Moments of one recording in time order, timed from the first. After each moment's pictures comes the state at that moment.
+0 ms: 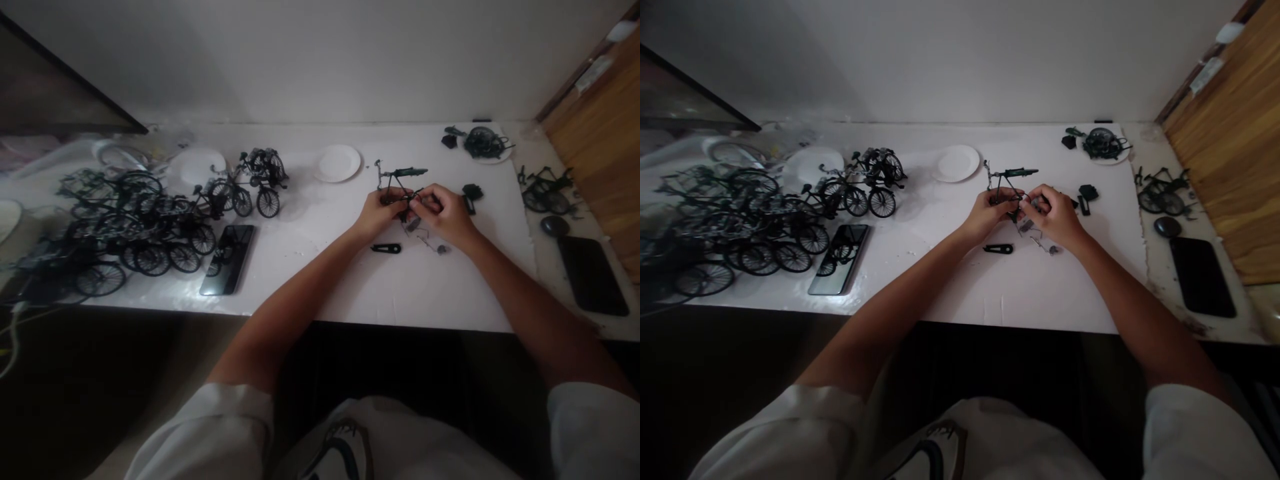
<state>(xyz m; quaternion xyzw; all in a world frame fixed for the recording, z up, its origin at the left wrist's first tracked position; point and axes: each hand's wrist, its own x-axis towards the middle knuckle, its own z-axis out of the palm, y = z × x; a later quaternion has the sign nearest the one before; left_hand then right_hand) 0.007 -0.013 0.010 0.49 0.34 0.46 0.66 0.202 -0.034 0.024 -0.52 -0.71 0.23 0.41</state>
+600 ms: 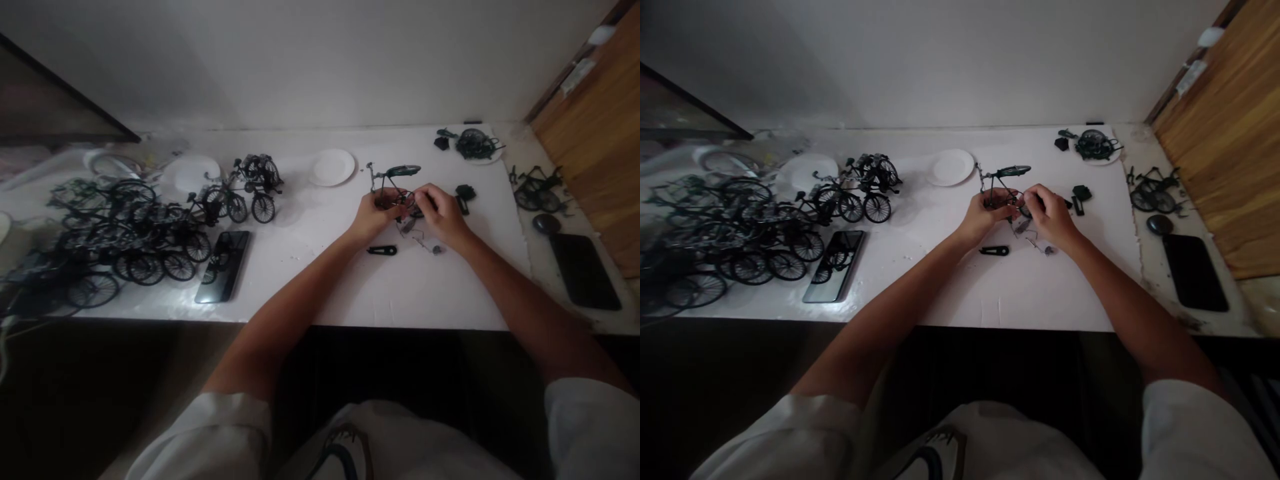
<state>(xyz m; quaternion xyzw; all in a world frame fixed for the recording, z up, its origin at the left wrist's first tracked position) 0.008 -0.019 0.018 0.52 0.34 0.48 0.62 0.203 -0.034 0.024 -0.52 -0.71 0.23 0.43</state>
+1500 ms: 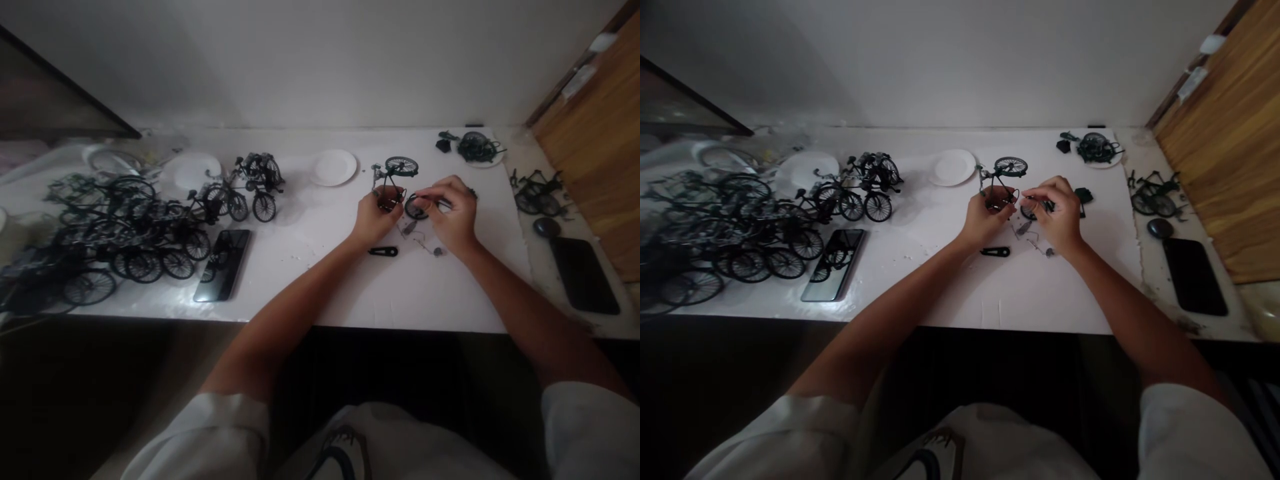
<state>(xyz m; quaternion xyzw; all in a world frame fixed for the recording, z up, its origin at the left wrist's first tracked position) 0.009 -0.017 0.010 0.61 0.43 0.50 0.44 0.197 -0.035 0.028 -0.43 -0.70 0.08 0.57</state>
